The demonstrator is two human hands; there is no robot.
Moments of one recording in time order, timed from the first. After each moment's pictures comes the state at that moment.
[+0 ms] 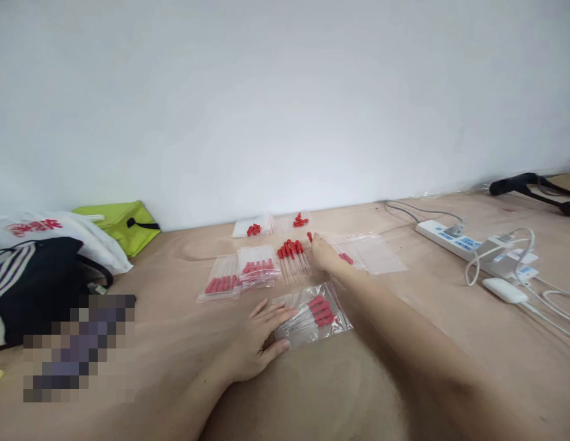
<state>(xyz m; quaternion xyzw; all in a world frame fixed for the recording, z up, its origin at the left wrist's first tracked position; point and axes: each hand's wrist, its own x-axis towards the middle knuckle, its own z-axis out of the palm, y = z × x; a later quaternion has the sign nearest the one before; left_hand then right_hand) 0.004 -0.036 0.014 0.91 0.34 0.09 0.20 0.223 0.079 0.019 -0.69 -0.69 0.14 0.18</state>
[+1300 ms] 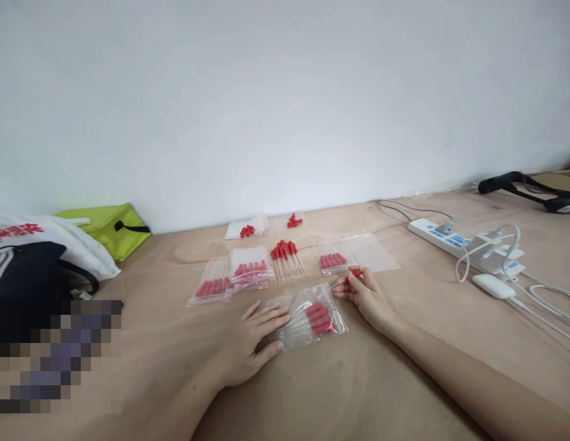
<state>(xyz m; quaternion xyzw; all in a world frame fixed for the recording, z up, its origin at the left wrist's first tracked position) 0.005 -0.033 0.015 0.92 0.35 0.06 0.20 0.269 -0.030 -0.021 -0.44 -0.33 0.53 0.64</state>
